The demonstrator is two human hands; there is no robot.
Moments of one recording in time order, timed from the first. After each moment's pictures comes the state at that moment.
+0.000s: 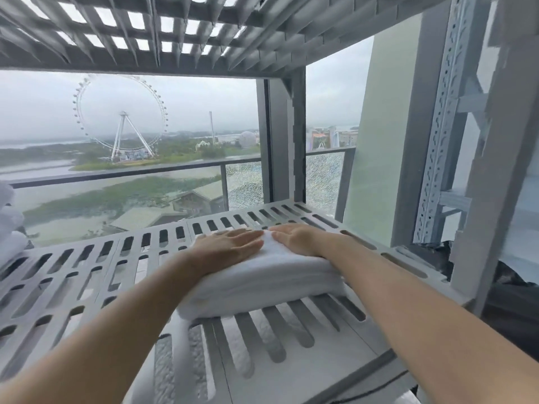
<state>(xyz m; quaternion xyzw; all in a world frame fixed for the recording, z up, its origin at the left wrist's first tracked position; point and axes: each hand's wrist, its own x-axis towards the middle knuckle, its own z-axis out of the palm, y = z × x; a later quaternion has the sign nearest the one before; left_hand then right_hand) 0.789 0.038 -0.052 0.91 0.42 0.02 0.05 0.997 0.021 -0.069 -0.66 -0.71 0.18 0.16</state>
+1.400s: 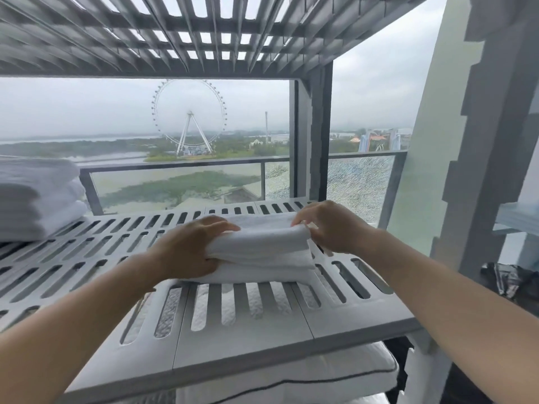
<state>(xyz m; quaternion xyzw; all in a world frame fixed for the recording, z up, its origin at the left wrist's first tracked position) 0.766 -0.042 -0.055 0.89 0.42 0.17 -0.06 1.056 -0.060 -0.038 -0.47 -0.85 -0.07 0.25</state>
